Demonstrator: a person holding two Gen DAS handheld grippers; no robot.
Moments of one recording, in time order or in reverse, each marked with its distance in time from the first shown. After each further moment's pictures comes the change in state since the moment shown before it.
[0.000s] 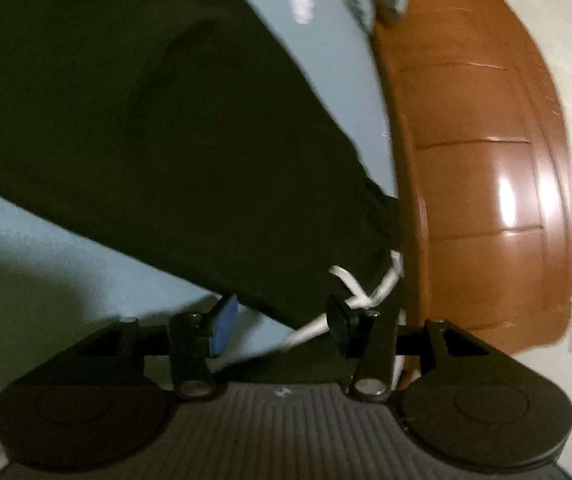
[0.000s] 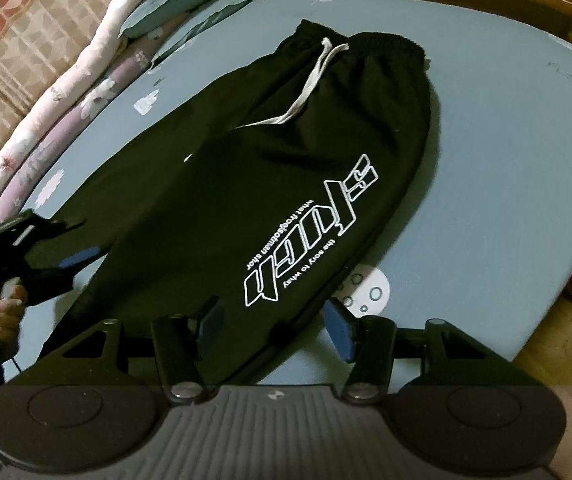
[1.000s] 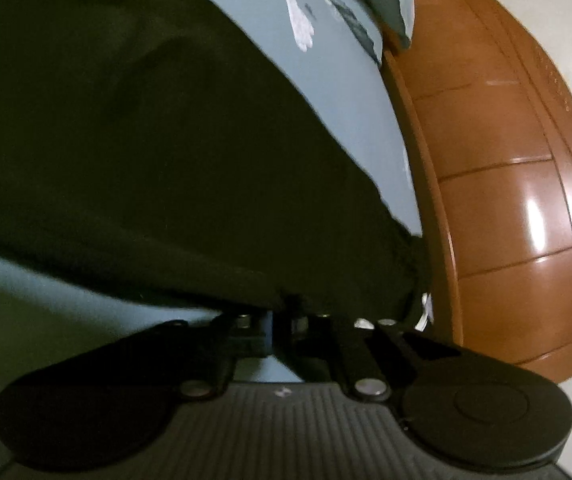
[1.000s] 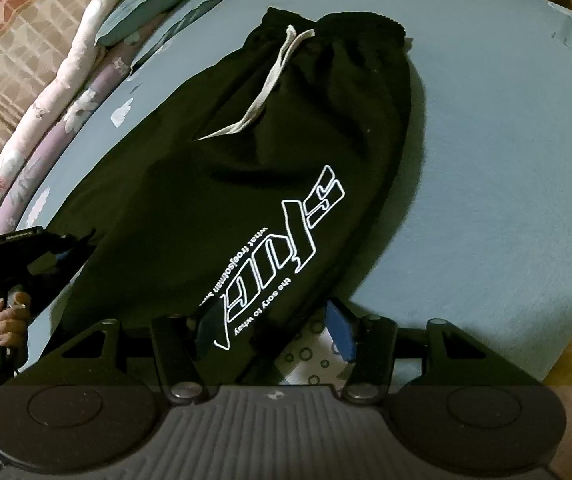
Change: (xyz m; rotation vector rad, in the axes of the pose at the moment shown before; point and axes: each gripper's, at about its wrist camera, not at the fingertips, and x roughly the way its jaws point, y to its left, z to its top) left arm 0.052 -0.036 -0.001 0.062 -0.173 0.074; right arm 0.038 -0.042 0.027 0.062 0.030 0.035
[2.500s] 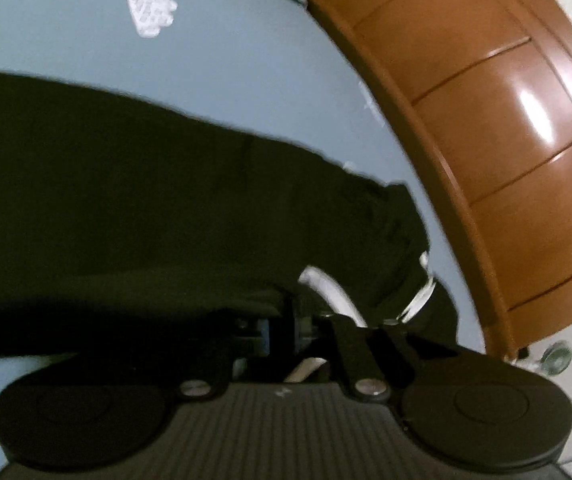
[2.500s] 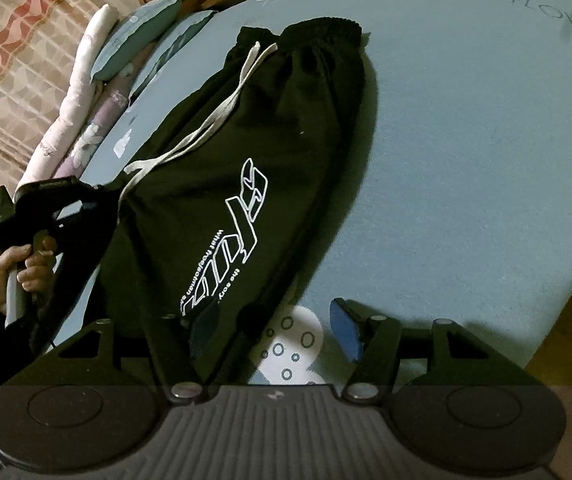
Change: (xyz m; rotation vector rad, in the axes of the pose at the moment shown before) left arm 0.071 -0.090 0.019 0.354 0.157 0.089; right arm -0.014 -0.038 -0.005 0.100 -0.035 0.092
